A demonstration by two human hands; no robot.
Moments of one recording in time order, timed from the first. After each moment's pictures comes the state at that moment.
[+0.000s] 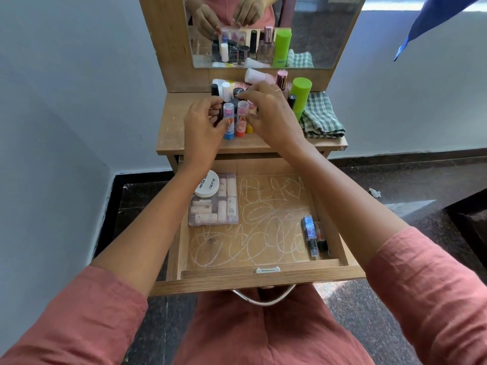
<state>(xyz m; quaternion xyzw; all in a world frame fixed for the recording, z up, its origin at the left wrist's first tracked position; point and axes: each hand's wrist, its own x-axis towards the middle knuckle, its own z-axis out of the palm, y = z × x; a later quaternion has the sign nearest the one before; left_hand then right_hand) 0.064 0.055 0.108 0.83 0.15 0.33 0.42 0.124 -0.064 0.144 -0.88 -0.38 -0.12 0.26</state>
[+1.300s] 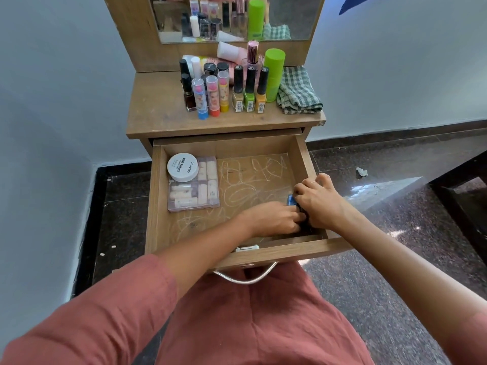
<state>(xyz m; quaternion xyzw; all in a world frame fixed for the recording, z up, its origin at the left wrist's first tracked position) 0.029 -0.087 -0.010 0.85 -0.52 0.06 0.05 0.062 -0.227 0.045 -0.89 -0.40 0.11 -0.20</state>
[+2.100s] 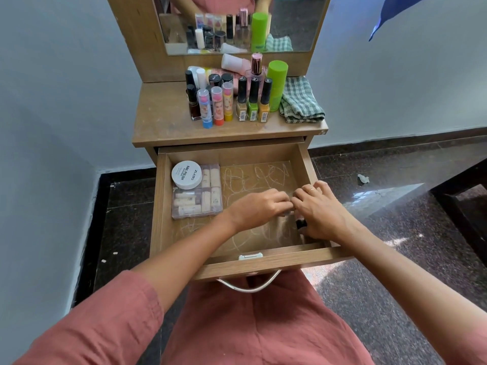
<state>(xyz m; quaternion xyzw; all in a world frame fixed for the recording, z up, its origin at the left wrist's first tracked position) 0.027 -0.053 0.007 0.91 -0.36 0.12 0.17 0.062 -0.227 0.036 -0.88 -0.44 0.00 -0.18</state>
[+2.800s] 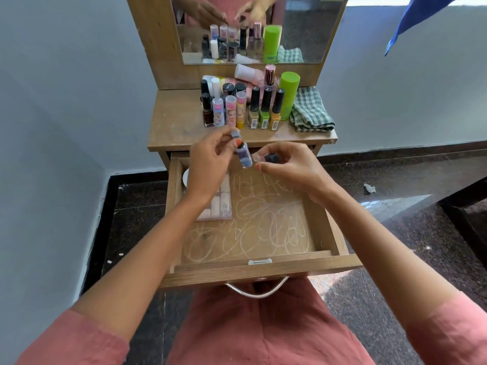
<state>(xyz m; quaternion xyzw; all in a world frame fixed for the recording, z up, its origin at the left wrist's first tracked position) 0.013 0.004 0.104 0.80 0.11 0.24 0.54 0.077 -0.145 0.112 -0.82 -0.23 0.16 0.49</state>
